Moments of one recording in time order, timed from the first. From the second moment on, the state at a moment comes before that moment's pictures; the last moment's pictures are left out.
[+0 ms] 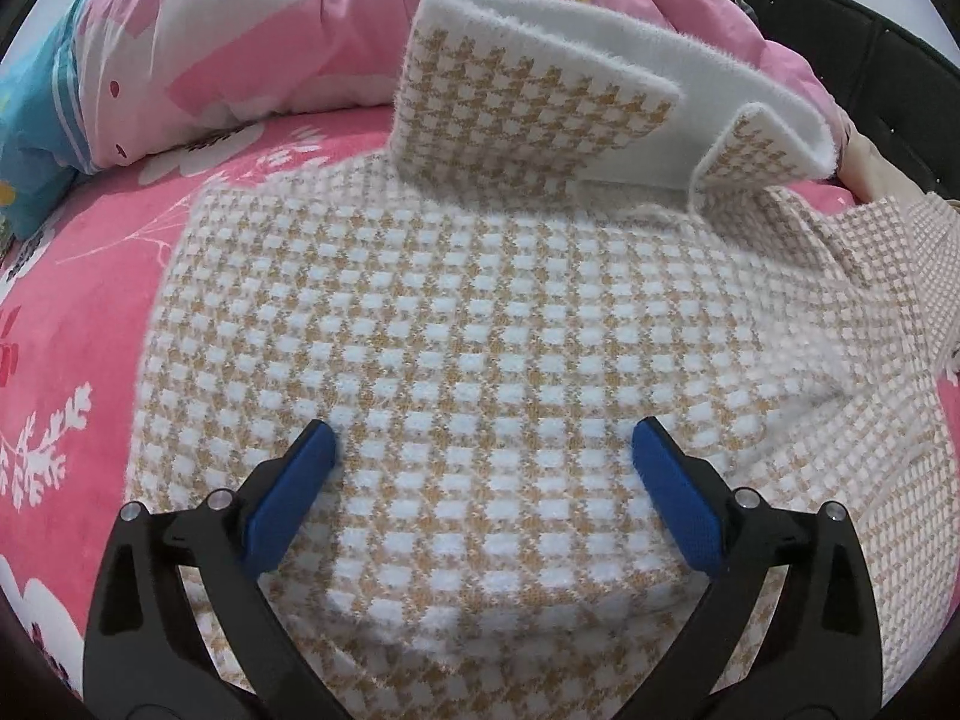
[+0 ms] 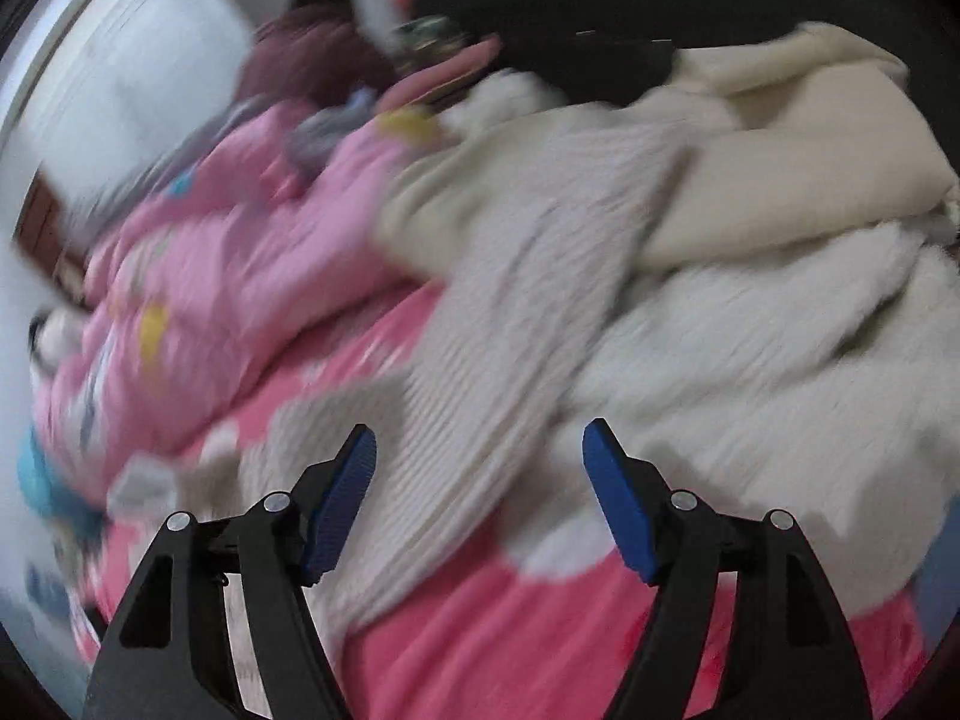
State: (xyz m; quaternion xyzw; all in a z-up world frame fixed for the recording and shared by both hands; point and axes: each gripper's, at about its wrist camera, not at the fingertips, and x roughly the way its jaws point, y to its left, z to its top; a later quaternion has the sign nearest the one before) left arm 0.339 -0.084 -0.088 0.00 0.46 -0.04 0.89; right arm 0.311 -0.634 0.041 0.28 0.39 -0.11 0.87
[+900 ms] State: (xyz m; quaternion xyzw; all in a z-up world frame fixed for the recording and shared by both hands) left arm 0.331 -0.092 -0.089 0.01 0.44 -0.04 0.90; right arm 0.353 -0.713 0.054 0.32 0.32 -0.18 0.87
